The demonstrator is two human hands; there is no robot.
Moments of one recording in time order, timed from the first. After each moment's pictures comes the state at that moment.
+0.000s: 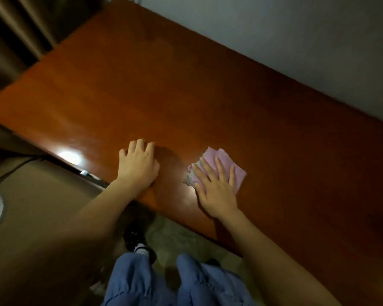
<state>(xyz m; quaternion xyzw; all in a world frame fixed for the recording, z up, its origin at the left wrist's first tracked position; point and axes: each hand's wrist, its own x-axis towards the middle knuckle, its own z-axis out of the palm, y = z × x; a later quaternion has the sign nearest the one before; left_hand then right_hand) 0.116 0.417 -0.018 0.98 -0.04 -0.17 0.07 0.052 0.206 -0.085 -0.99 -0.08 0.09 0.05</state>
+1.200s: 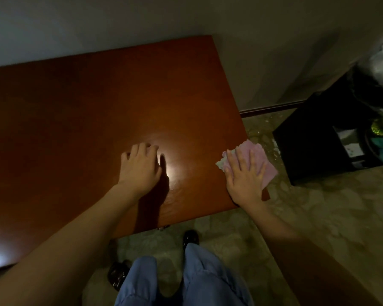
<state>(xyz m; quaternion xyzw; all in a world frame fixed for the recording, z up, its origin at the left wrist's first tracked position) -0.031 0.024 0.008 0.91 -0.38 -0.17 -0.05 -0.224 -0.145 -0.088 -0.91 0.38 0.02 0.13</state>
